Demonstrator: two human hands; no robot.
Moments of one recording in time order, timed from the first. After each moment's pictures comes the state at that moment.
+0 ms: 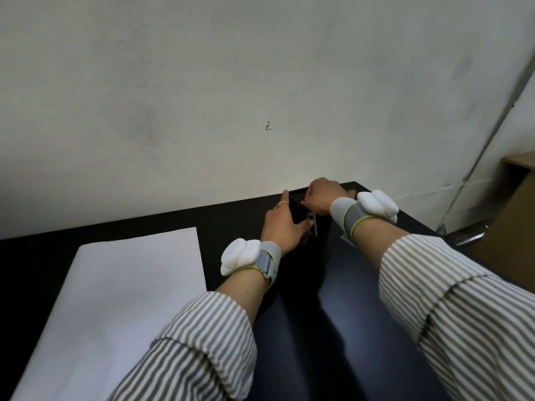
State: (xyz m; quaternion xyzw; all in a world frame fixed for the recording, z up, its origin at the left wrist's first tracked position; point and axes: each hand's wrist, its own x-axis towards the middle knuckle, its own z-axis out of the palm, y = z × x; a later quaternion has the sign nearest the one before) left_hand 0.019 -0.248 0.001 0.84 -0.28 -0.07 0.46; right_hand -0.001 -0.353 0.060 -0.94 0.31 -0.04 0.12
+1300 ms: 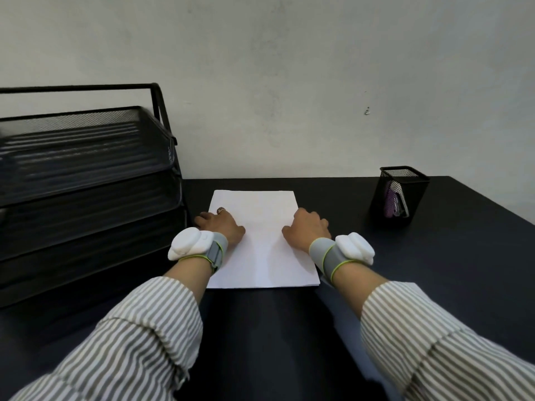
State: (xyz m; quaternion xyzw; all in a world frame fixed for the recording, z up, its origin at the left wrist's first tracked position) left_hand 0.003 0.027 -0.033 0.98 0.08 -0.07 0.14; right_hand -0.048 -0.126 -0.020 -0.96 0.18 0.00 0.22
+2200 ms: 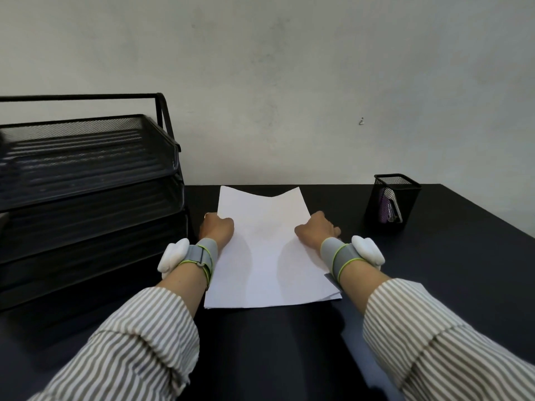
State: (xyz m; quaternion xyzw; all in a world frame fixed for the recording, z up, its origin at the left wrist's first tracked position) left_hand 0.000 0.037 -0.032 0.82 0.12 0.00 0.55; right_hand -0.043 -0.145 -0.019 -0.90 0.28 -0.02 0.33
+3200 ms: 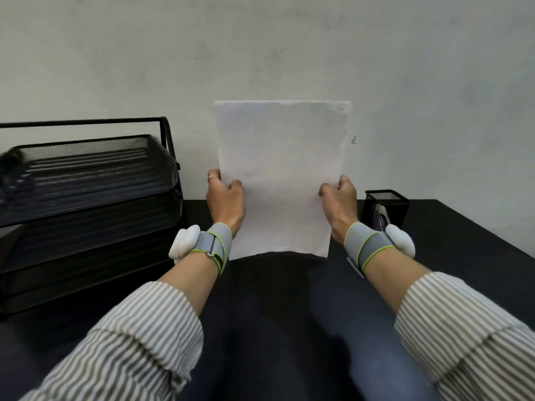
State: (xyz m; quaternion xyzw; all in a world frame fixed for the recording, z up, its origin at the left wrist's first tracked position) left_hand -0.034 -0.008 0.056 0.70 0.02 0.27 0.66; right_hand -0.058 -0.180 0.051 -0.70 0.14 -0.29 0.64
